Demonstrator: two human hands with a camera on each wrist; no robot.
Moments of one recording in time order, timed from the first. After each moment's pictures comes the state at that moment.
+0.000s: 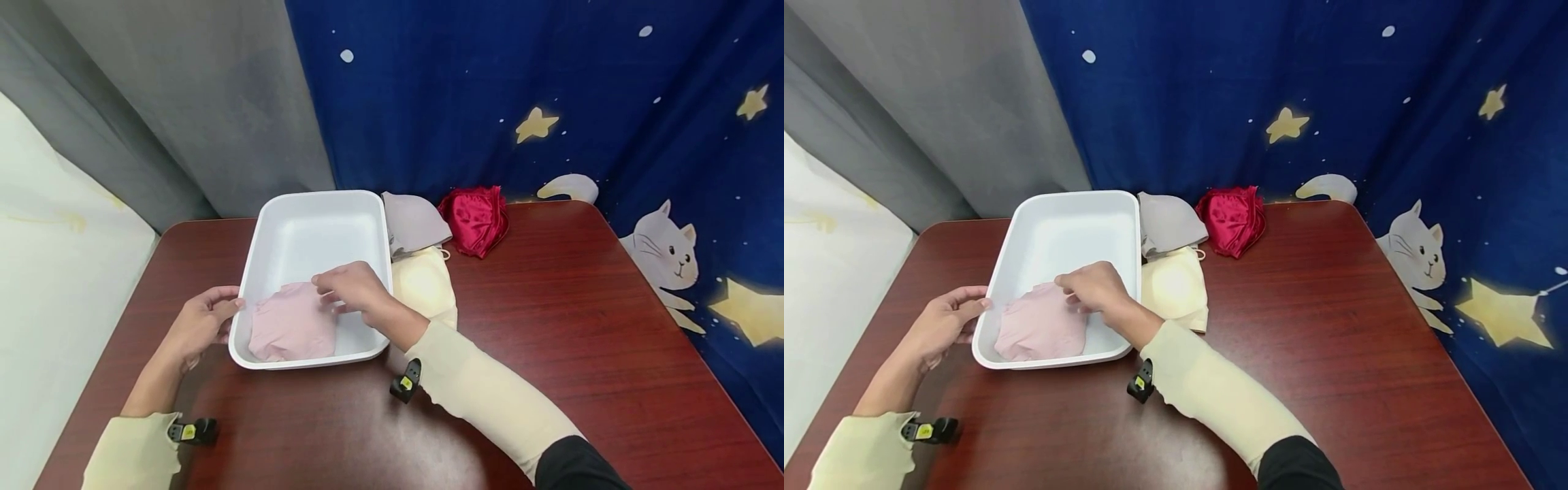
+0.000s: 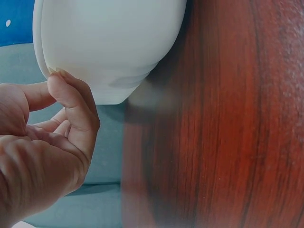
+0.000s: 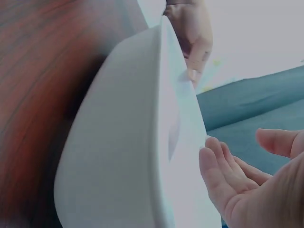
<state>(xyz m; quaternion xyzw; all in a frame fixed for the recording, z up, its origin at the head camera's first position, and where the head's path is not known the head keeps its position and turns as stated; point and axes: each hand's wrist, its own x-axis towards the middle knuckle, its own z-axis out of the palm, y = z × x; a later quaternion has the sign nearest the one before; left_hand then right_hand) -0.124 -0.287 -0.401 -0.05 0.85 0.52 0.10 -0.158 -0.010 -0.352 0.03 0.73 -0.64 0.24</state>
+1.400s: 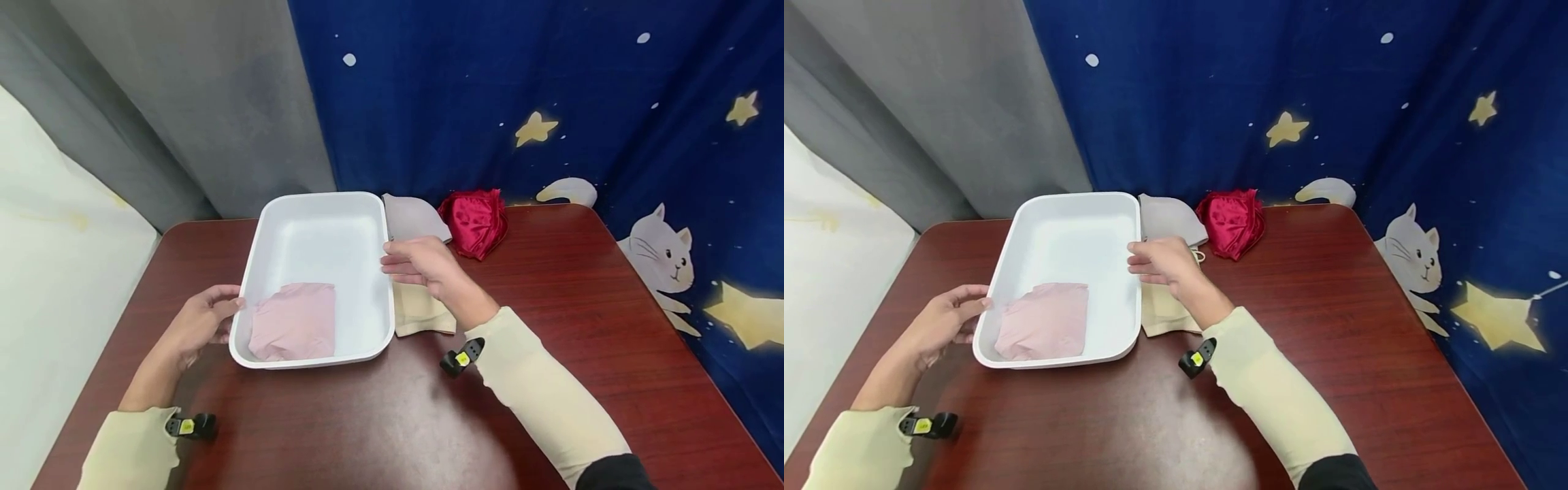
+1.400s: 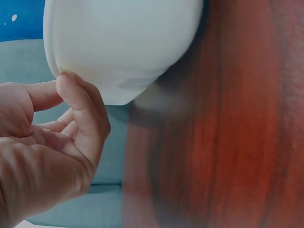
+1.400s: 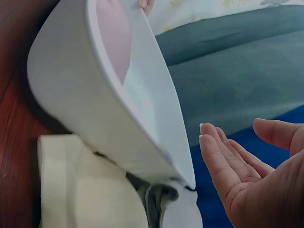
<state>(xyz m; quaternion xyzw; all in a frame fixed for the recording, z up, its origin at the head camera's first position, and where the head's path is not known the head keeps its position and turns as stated) -0.127 -0.293 -0.398 -0.05 0.84 0.52 0.13 -0.183 0.087 -0.332 0.08 0.67 -0.71 0.21</state>
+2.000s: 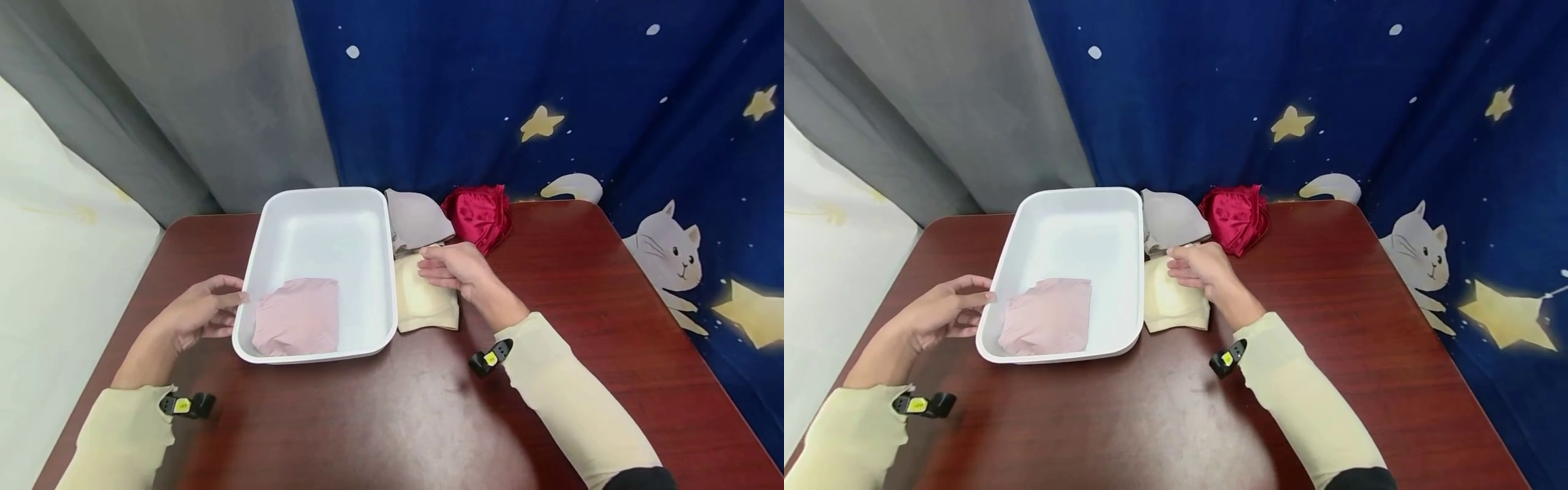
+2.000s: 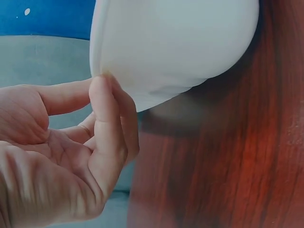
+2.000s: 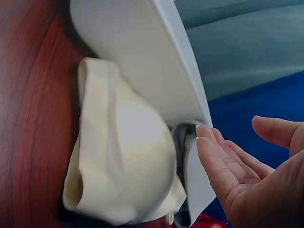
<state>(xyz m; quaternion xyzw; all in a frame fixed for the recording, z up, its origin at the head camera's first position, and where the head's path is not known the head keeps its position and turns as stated) -0.138 -0.295 -0.381 -0.08 0.79 0.56 0.23 -0.188 0.134 -0.361 0.13 0.68 -0.69 0.21</state>
